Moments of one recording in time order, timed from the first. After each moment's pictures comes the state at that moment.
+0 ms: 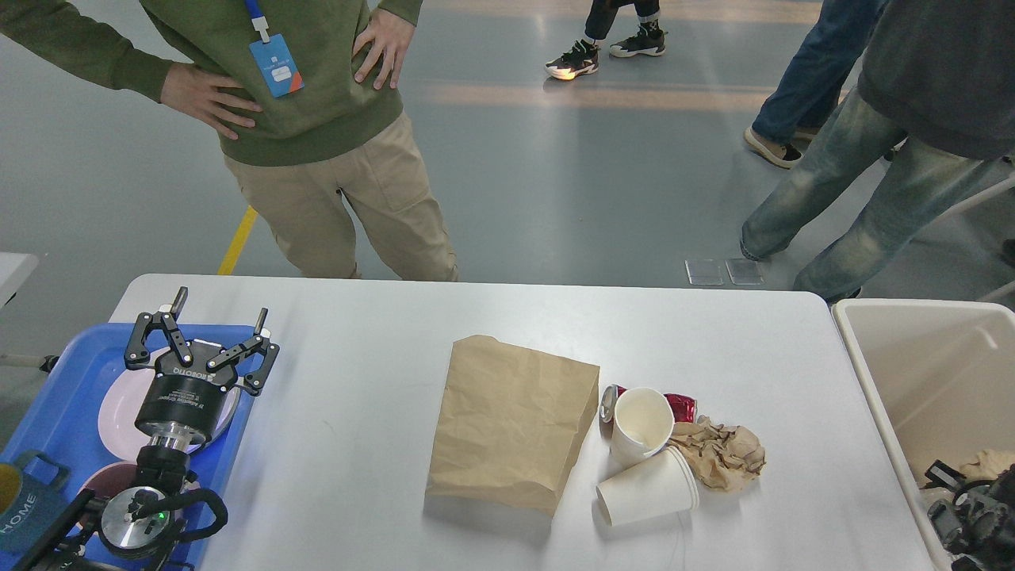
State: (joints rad) left arm -0.19 0.17 -1.38 -0.85 -0.03 -0.63 -0.12; right arm 0.47 -0.29 -0.97 -0.06 0.17 0.02 -0.19
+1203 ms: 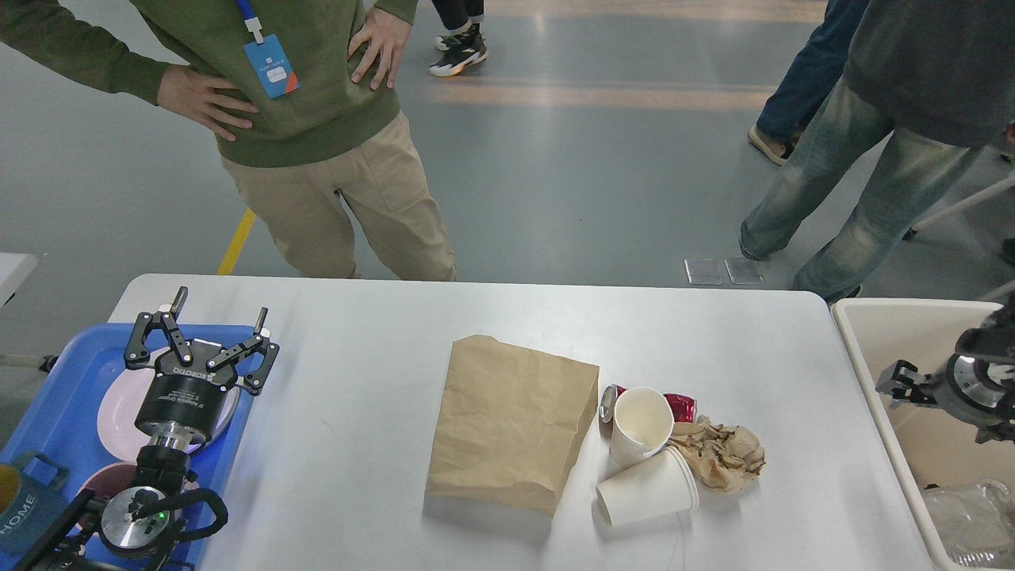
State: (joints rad) left arm -0.19 0.17 -1.39 -0.85 -0.03 -0.63 -0.12; right arm 1.46 -0.51 -1.33 0.95 0.00 0.36 -0.19
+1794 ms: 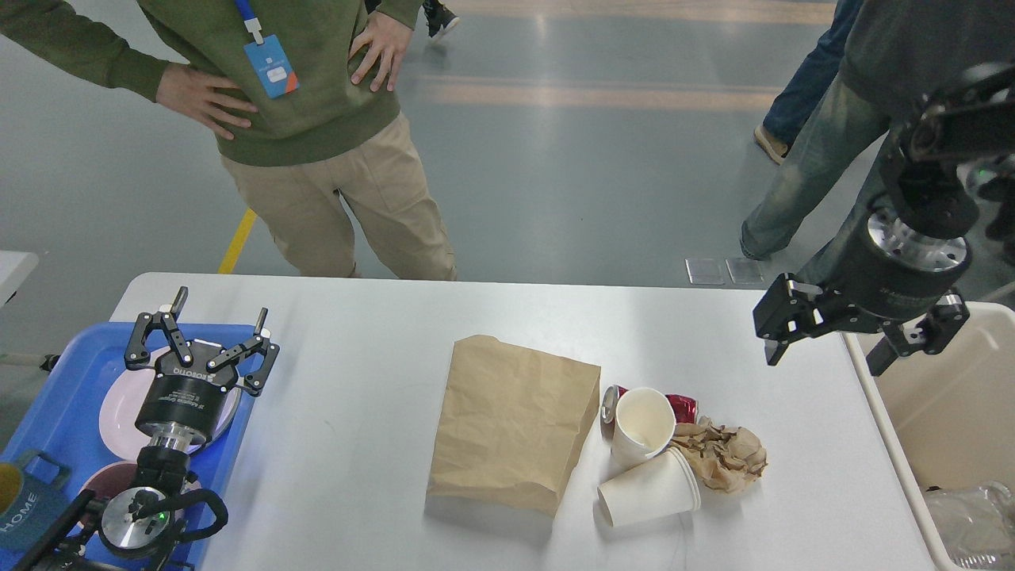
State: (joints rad) left arm -0.19 0.17 -1.38 -0.85 -0.03 -0.63 -0.12; right arm 2.40 -0.32 -1.35 1.57 0.06 0.84 -0.20
